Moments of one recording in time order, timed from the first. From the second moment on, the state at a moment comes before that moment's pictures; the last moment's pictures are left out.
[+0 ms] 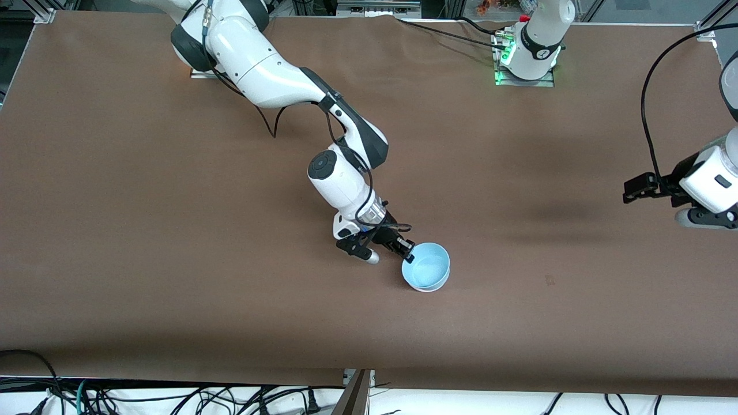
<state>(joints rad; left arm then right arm) 0.21 0.20 -0.18 -1.57 0.06 1.73 0.07 0.66 1.15 0.12 -0.95 0.22 2.79 1.05</state>
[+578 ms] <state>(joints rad) 0.21 0.20 -0.19 -1.53 0.02 1.71 0.07 0.66 1.18 0.12 -0.95 0.22 2.81 1.01</state>
